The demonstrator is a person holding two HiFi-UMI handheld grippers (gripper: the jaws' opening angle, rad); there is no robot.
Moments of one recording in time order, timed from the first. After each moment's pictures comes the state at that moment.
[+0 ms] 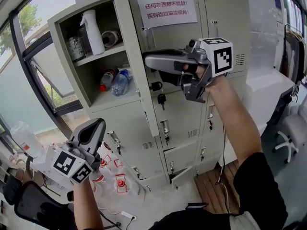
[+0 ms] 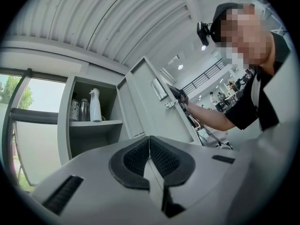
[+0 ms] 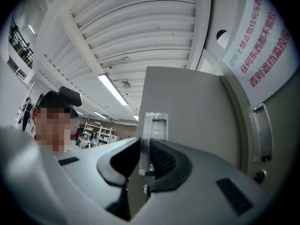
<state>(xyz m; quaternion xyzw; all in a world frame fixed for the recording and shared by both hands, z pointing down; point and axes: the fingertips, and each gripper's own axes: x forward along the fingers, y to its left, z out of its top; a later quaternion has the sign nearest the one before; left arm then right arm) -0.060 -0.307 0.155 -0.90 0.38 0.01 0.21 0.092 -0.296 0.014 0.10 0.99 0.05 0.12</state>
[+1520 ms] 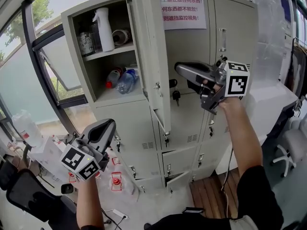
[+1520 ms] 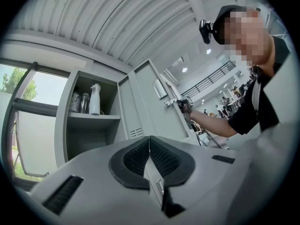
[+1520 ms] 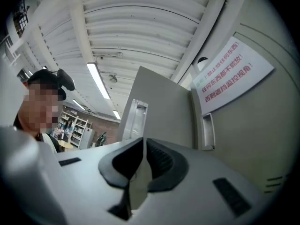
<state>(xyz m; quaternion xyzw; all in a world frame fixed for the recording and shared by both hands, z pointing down) -0.044 -0.302 0.179 -0.90 0.39 0.03 0.18 0.152 -0.338 0.053 -0.05 0.99 0.09 0.13</state>
